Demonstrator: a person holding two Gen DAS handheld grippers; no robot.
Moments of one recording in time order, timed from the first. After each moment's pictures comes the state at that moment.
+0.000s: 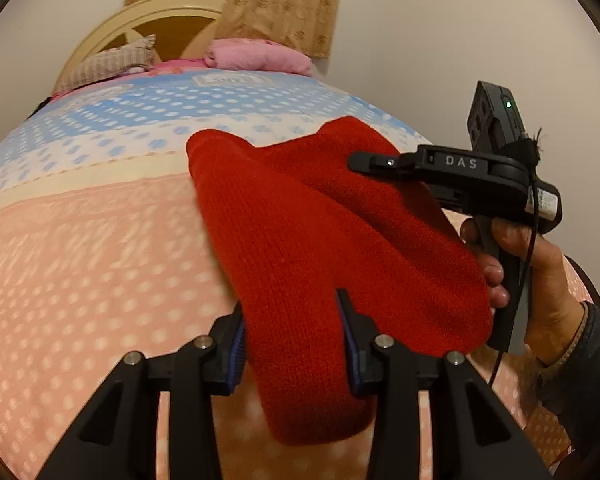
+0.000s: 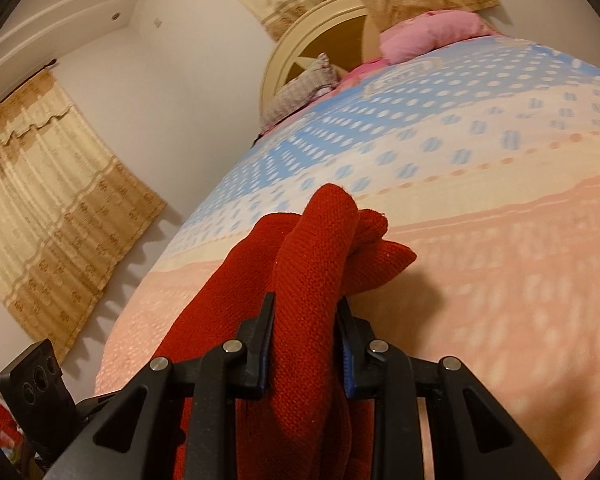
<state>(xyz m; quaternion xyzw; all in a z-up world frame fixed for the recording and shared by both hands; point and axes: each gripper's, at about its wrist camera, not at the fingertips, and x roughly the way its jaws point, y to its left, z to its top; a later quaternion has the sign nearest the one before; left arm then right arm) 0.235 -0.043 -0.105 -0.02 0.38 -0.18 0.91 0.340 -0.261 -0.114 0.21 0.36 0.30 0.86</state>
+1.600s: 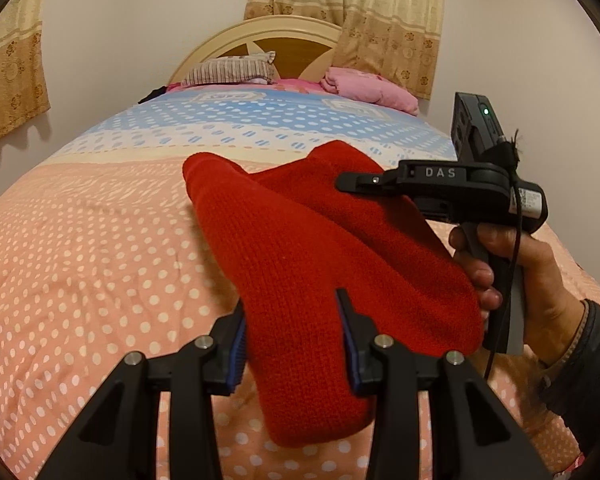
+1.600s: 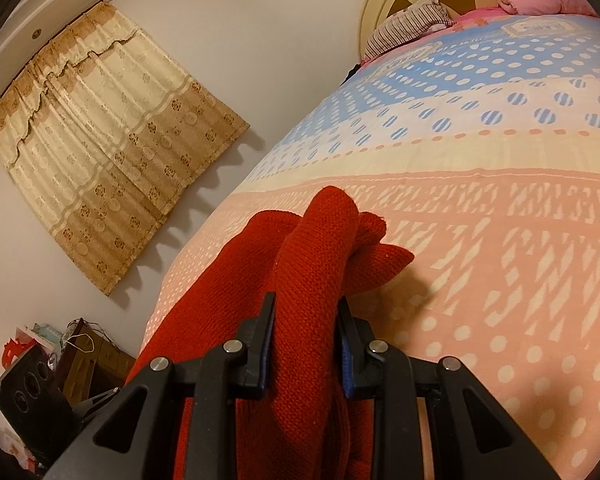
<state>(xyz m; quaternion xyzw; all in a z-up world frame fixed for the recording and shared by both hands) 0.146 0.092 -0.108 -0.06 0.34 -0.01 0.94 0.322 -0.027 -0.126 0.16 0.41 0.45 0.78</state>
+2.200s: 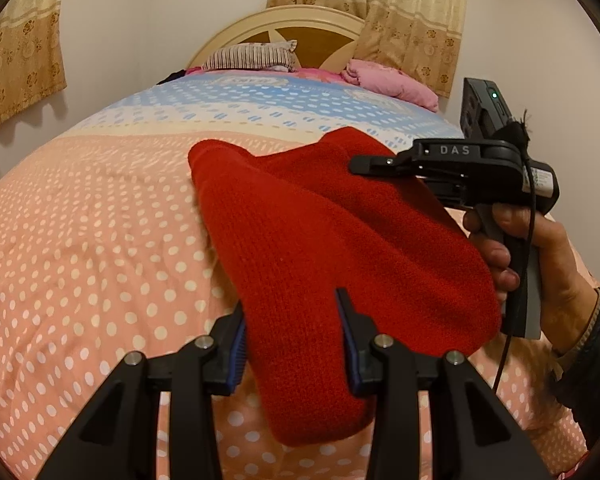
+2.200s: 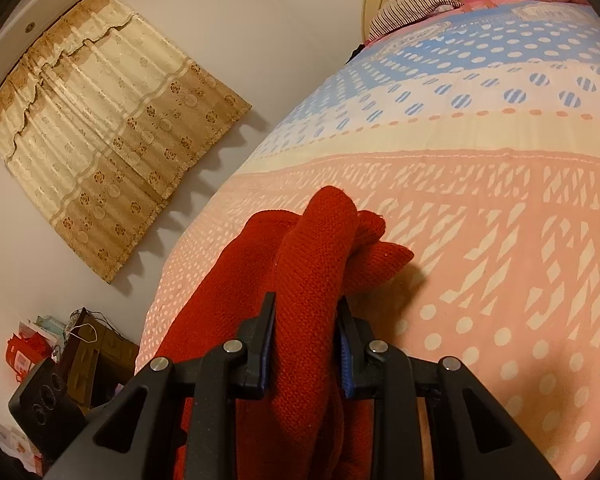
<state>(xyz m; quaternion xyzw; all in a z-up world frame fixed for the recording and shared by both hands) 0.131 0.108 -0.126 -0.08 0.36 0.02 0.93 0.330 0.000 -0.139 0.15 0.43 0.46 0.76</state>
